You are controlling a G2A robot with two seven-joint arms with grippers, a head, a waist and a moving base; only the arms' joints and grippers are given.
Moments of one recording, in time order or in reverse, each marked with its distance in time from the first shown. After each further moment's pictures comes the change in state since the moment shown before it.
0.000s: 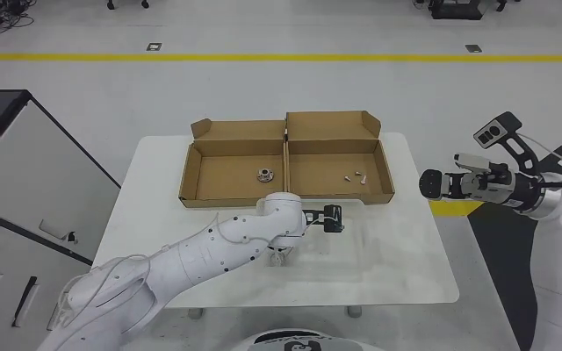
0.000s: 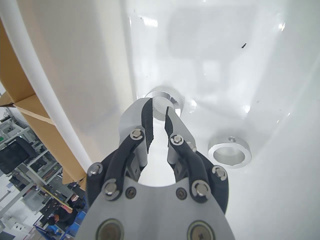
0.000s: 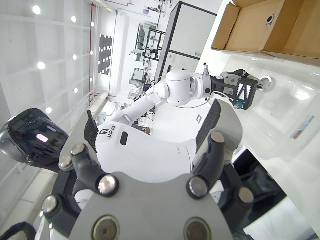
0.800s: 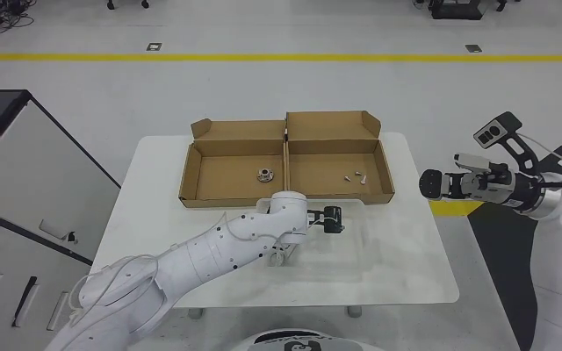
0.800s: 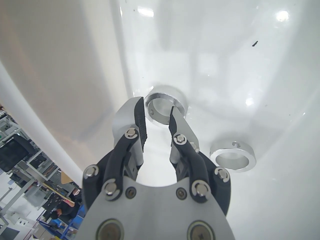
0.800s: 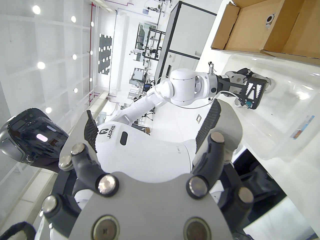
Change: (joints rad) left arm 0.004 -0.049 -0.004 0.077 -0.007 -0.042 -0.037; right arm 0.000 0.000 0.000 0.000 0.000 0.000 0.000
